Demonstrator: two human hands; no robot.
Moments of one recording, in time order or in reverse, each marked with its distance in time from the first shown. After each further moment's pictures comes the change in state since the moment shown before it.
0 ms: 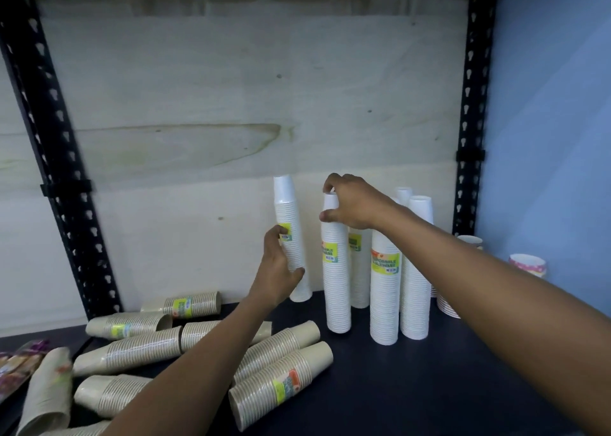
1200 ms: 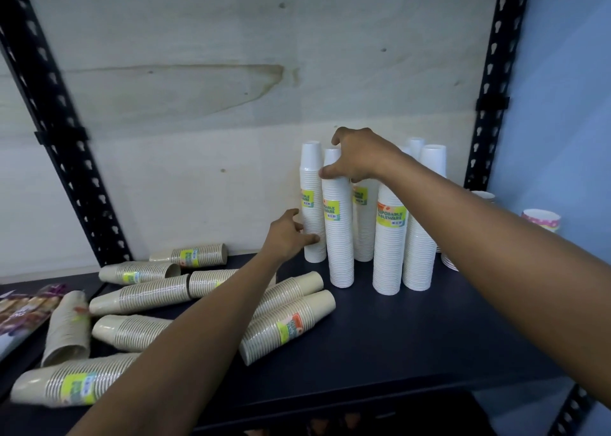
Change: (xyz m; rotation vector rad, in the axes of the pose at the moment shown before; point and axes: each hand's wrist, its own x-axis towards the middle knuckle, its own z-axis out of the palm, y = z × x) left_hand -0.005 -0.008 0.017 0.033 -0.208 -0.403; right_hand -0.011 -0.019 -0.004 -0.038 -0.063 0.133
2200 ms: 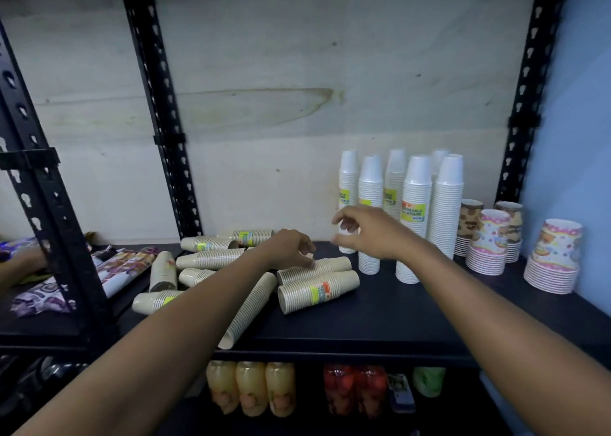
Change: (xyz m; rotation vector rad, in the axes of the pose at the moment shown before) left_hand -0.124 0.010 -0.084 0.525 -0.263 0.064; right_hand -0.116 0.004 0.077 0.271 -0.111 -0.359
